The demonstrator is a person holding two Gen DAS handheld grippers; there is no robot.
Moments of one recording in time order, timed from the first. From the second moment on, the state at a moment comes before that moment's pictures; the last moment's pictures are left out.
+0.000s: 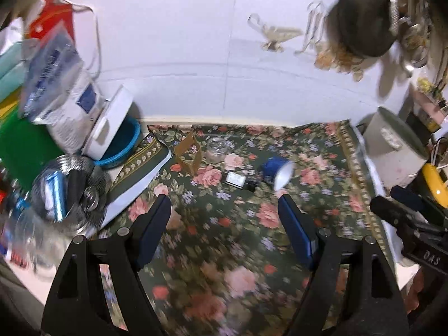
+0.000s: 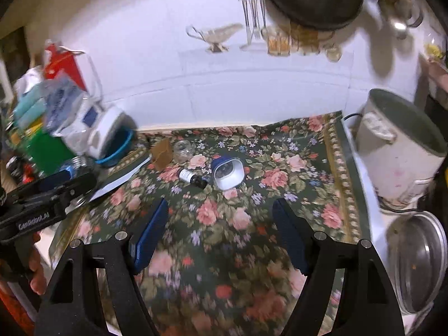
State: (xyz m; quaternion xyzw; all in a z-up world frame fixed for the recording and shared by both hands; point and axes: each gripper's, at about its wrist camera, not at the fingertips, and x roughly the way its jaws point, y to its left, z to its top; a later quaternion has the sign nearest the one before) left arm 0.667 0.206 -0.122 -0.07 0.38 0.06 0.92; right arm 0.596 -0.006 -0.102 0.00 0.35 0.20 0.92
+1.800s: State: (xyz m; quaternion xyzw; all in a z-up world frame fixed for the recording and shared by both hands) left arm 0.845 0.200 -0.300 -0.04 0.53 -0.06 0.85; right arm 0.734 -0.003 -0.191 0.09 0.43 0.13 0.89
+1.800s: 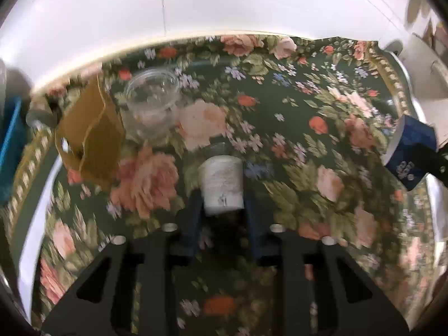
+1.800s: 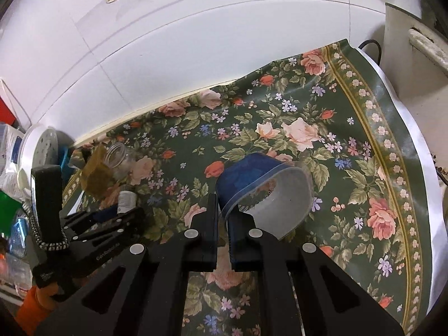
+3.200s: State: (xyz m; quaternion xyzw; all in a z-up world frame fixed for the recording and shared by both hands) left arm 0.488 0.115 -0.117 -0.07 0.37 -0.01 0.93; right arm 0.451 -0.058 -0.098 0.02 0.33 0.23 0.92
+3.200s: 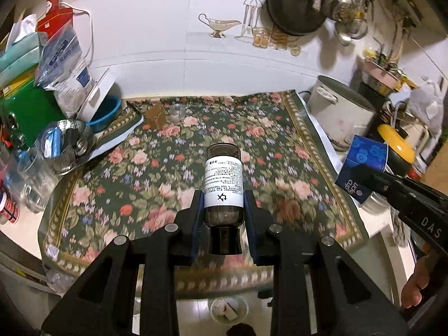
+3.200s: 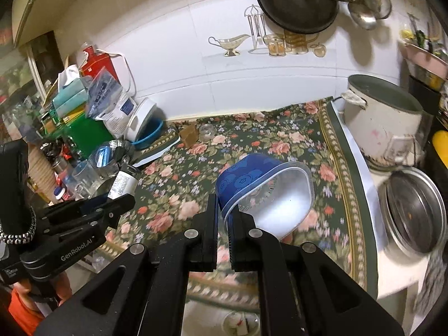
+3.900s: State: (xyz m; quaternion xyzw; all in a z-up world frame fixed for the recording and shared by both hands) left arm 0.297 0.143 -0.157 -0.06 0.42 -0.06 0.91; right arm 0.261 -0.007 -0.135 0.05 0.37 0.17 0.91
